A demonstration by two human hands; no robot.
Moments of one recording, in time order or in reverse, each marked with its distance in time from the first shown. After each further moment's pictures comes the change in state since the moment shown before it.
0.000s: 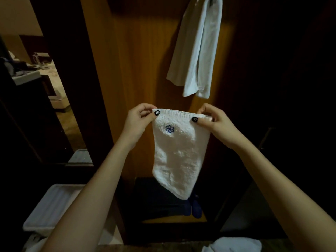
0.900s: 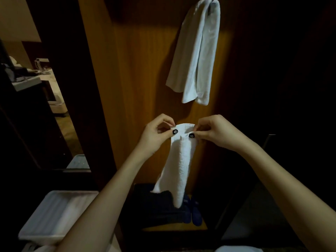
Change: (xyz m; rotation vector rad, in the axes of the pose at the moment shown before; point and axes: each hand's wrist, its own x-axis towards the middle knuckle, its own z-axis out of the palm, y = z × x) left_hand -0.011 0.004 0.036 0.032 -0.190 0.170; right_hand 0.009 -0.013 -0.011 -0.451 -0.156 0.068
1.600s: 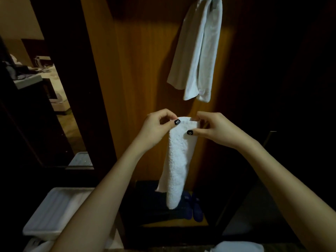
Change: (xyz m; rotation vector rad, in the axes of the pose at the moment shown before) left_hand 0.008 0.019 -0.008 0.151 -0.037 -0.061; right_hand -0.003 -0.009 0.006 -0.081 0.063 -0.074
